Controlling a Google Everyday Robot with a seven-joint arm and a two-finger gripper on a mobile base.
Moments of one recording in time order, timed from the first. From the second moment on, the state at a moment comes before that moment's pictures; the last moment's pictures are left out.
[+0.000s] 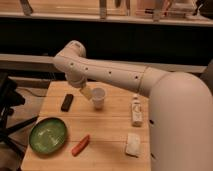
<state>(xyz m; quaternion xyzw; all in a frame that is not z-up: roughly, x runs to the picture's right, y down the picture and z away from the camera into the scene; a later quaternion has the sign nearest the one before) -0.126 0.009 0.762 -0.22 -0.12 -0.40 0.88</state>
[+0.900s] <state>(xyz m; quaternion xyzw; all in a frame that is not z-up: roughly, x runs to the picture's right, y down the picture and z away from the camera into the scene) -0.153 0.018 0.787 -0.23 -0.14 -0.45 0.85</state>
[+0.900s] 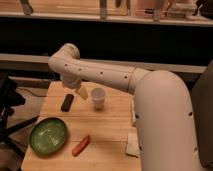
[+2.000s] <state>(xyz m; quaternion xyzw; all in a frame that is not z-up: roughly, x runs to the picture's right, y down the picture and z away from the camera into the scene) -0.184 0.035 0.810 -0.20 -0.16 -0.51 0.82</state>
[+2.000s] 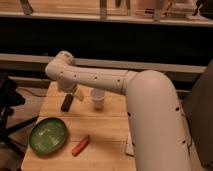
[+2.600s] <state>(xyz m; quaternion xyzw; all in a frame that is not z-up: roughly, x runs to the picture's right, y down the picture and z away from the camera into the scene) -0.204 0.043 0.823 -0.19 -0.16 -0.53 0.81</state>
